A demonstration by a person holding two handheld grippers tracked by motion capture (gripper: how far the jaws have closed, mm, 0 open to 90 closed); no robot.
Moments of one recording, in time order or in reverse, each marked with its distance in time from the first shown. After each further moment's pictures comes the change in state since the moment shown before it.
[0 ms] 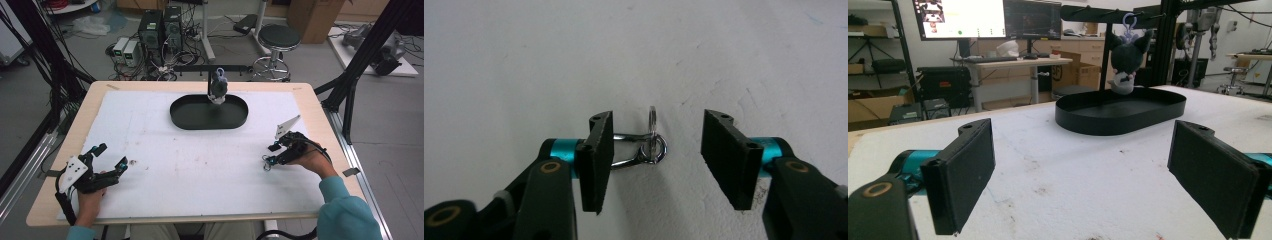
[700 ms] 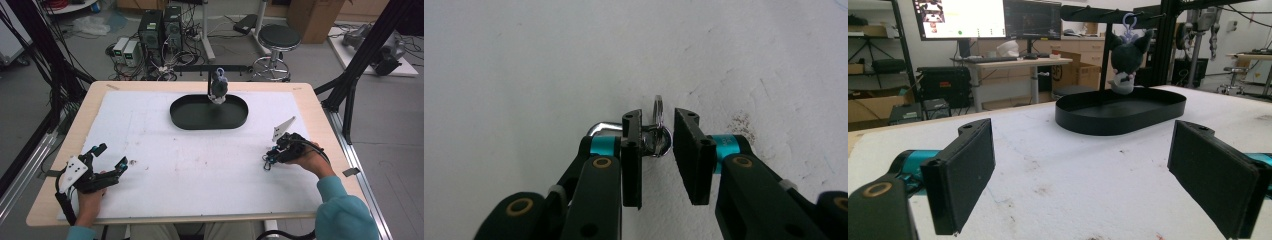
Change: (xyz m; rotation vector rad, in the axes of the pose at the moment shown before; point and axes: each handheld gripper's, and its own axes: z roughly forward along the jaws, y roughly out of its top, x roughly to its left) left arm 0.000 0.000 0.000 -0.001 0.001 0.001; right arm 0.001 0.002 0.006 0.062 0.003 -0.030
